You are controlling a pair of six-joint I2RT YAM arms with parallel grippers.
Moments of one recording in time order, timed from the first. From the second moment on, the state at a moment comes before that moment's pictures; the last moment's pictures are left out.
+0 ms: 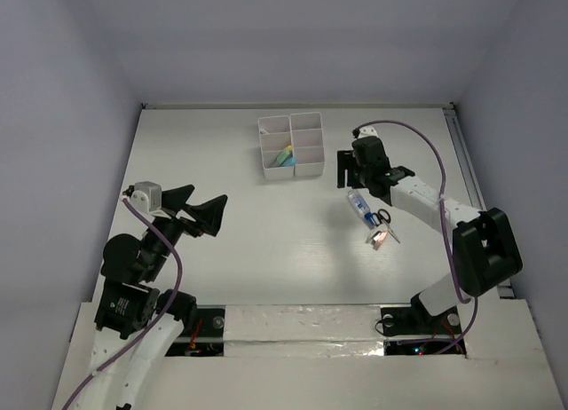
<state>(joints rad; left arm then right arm) -0.32 0.30 0.69 -0.26 0.14 -0.35 0.46 1.53 1.05 -0.18 0.24 0.29</state>
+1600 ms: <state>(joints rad) -0.39 0.26 0.69 -0.27 0.14 -0.35 0.38 1.61 0.93 -0.54 0.05 0.35</state>
